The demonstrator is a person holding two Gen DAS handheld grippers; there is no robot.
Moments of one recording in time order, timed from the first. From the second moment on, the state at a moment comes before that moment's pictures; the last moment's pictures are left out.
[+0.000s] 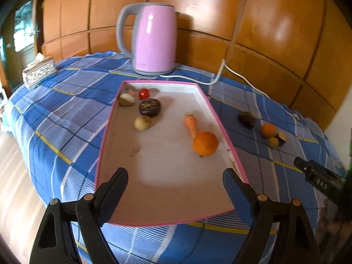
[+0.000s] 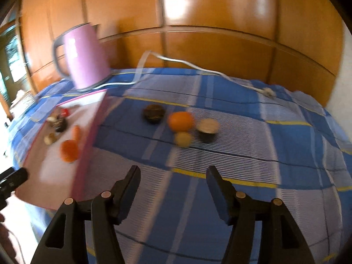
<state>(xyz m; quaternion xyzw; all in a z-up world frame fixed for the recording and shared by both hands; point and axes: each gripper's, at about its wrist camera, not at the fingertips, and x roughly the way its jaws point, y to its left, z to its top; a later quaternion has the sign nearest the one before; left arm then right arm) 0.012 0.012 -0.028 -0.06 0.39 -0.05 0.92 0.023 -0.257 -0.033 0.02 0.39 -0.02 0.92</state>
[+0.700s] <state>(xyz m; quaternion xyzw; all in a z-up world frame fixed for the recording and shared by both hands) 0.040 -0.088 -0.004 0.00 0.41 -0.21 0.89 -0.002 -0.404 -0.076 0.09 0.39 -0.23 0.89</state>
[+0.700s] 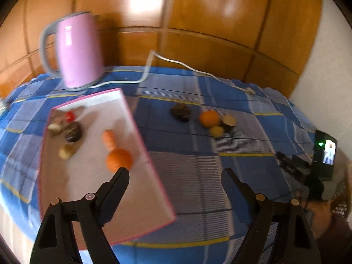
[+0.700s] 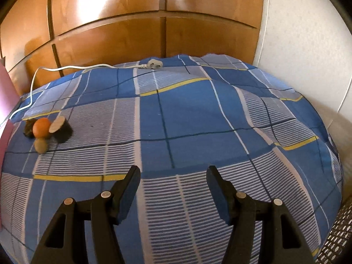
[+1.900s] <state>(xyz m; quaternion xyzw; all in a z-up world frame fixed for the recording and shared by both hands) 0.142 -0.220 -0.068 0.05 0.48 -0.24 0.84 -0.004 -0.408 -0.088 0.10 0.38 -0.21 0.90</state>
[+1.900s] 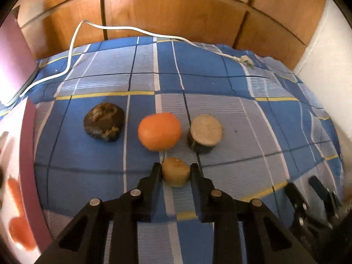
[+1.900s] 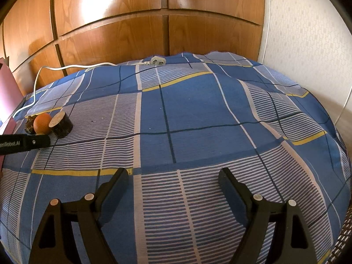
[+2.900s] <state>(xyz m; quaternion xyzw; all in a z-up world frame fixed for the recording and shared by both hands) 0.043 -0.169 -0.082 0.07 0.38 -0.28 0.88 0.001 -0.407 -0.087 0.09 0.39 -0.22 0.89</state>
